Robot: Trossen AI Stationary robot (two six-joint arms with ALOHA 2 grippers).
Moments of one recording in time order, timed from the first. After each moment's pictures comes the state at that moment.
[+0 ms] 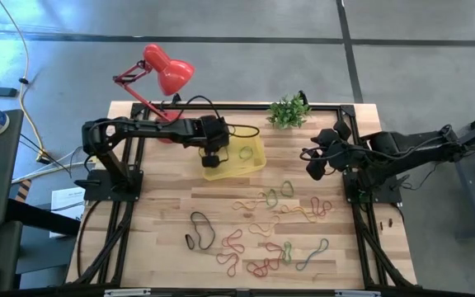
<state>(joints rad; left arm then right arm) 0.43 1.69 1.12 -0.58 -0.26 0.34 0.19 0.97 1.08 -0.98 0.66 0.54</state>
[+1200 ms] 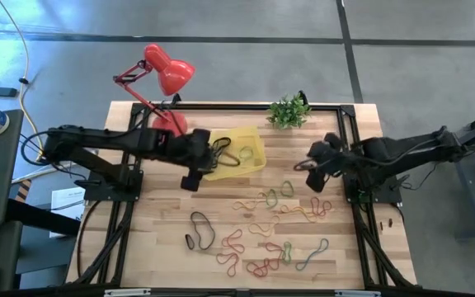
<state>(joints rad) 0.09 1.32 1.22 -0.79 -0.17 0.33 0.19 0.98 0.95 -0.93 0.42 0.52</state>
